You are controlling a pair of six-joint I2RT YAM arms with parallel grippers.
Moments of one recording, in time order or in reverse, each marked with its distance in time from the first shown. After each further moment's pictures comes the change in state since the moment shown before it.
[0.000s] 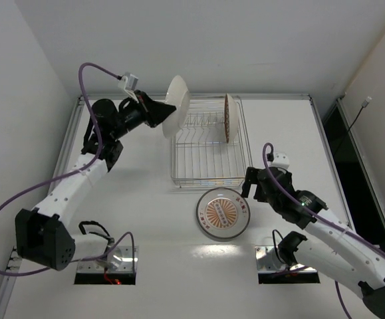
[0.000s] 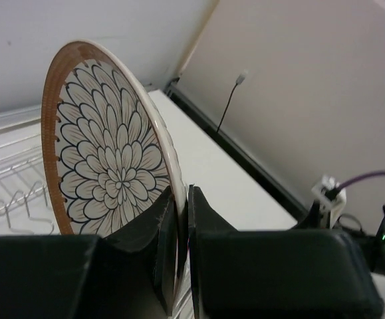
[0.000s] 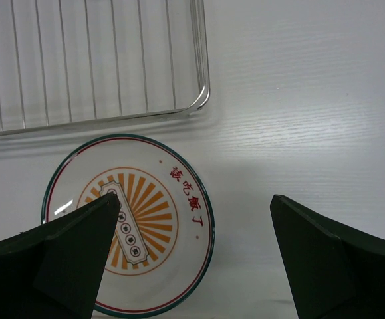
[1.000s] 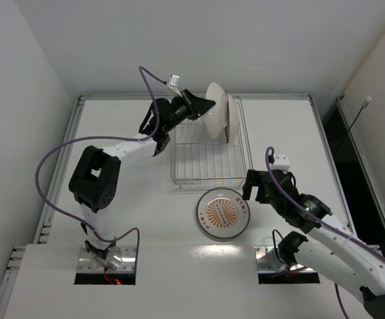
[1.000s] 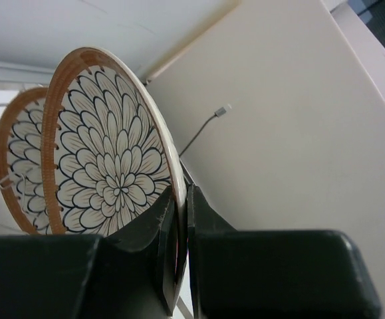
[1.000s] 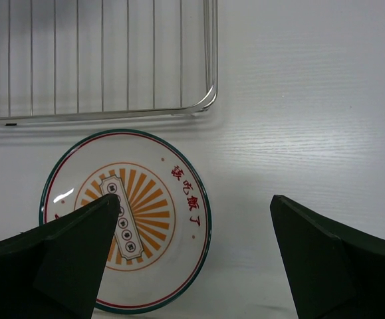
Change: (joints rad) left arm -0.202 0.631 0.211 0.481 -0.233 -0.440; right arm -0.009 -0.063 -0.034 0.021 -0.036 -0.082
